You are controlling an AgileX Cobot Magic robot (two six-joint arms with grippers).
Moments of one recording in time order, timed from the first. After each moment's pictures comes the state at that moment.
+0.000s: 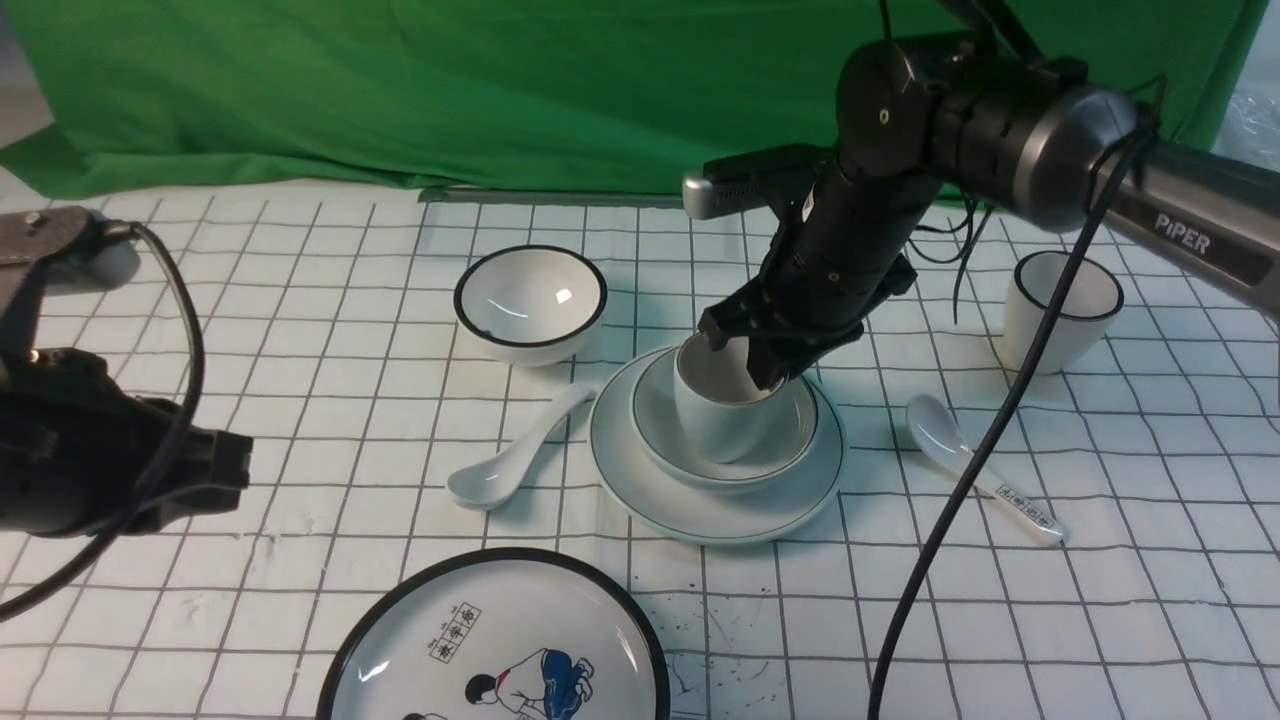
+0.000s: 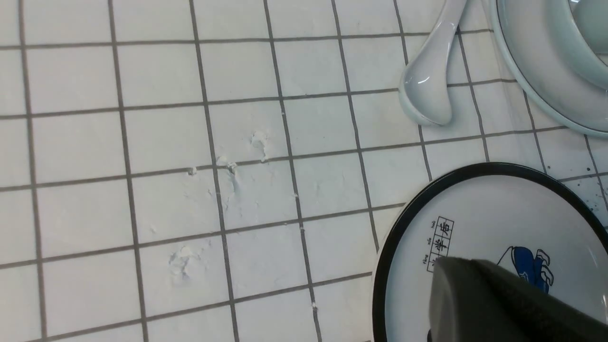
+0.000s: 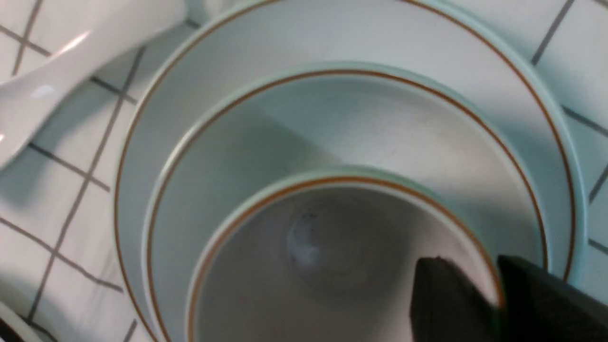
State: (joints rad) right arm 0.47 2.17 -1.90 0.11 0.97 -0.02; left arm 0.00 1.09 -0.78 -0.41 0.80 0.31
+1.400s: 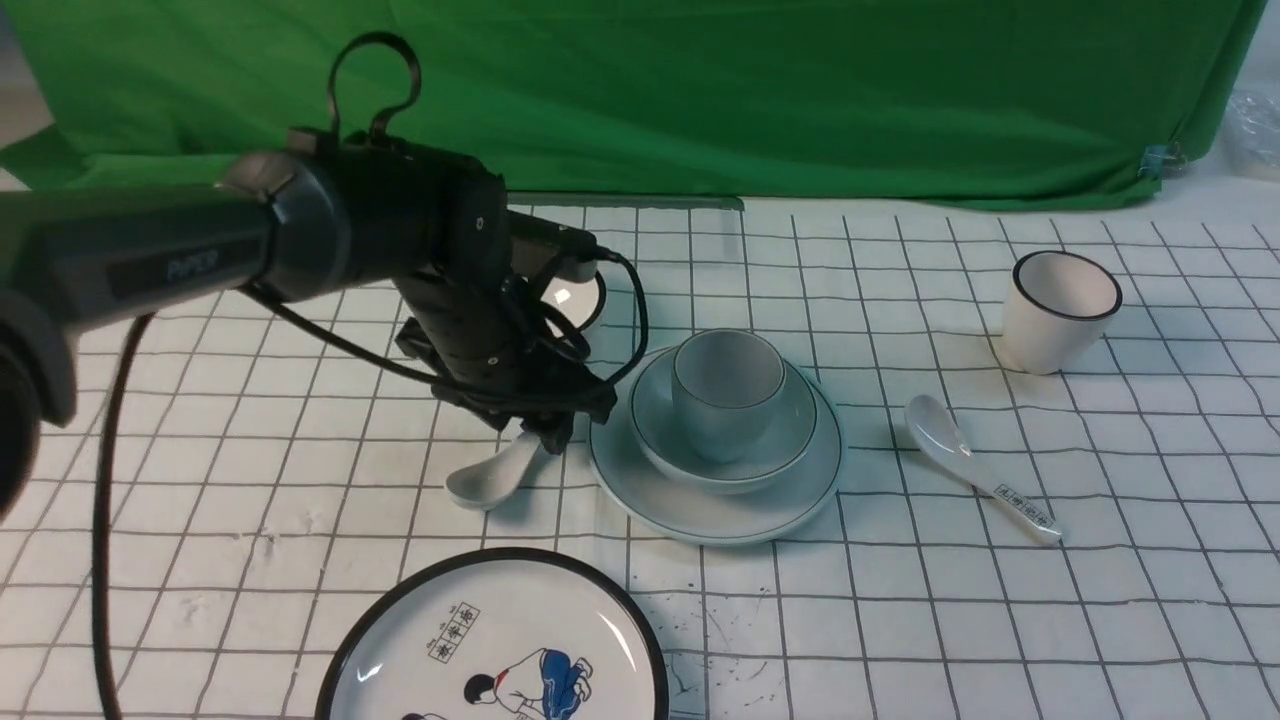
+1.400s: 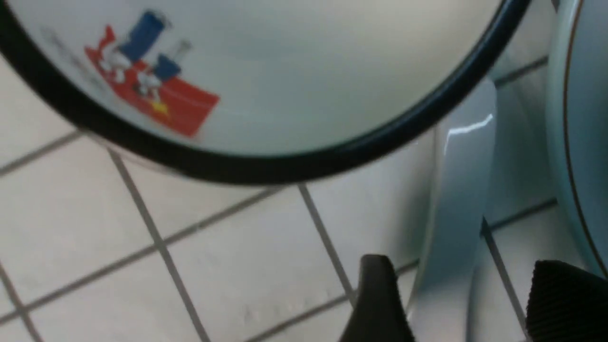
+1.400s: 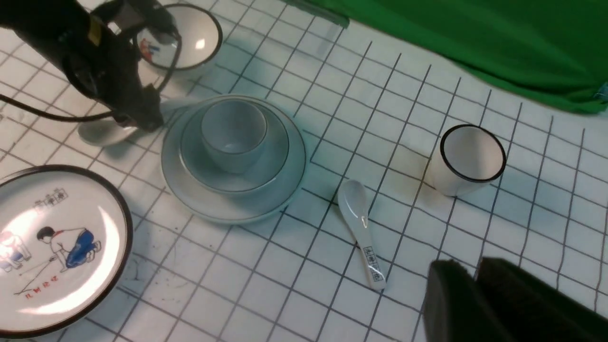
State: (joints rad) right arm 0.46 0.97 -1.46 -0.11 1.13 0.01; left arm -0.41 2.05 -1.47 -0.03 0.74 0.04
